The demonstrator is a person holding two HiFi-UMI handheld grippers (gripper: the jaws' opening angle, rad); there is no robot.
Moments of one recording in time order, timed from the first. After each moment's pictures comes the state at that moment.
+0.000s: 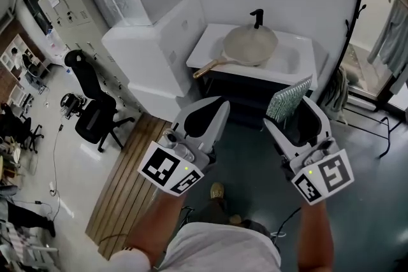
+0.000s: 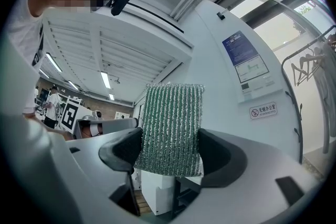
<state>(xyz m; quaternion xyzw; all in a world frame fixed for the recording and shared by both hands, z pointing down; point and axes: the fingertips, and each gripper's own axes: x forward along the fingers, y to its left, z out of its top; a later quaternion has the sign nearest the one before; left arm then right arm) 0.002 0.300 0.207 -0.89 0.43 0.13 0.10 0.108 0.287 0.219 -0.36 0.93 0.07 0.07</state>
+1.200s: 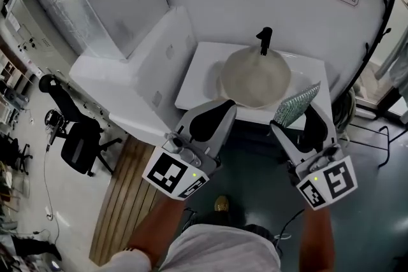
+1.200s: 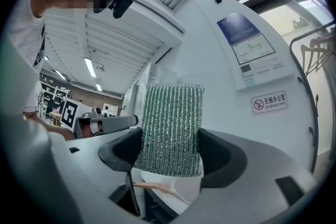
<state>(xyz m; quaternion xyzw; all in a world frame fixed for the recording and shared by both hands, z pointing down) -0.062 0.025 0.217 -0.91 0.39 0.12 0.10 0.045 0.021 0.229 -0.40 0.91 0.07 0.04</state>
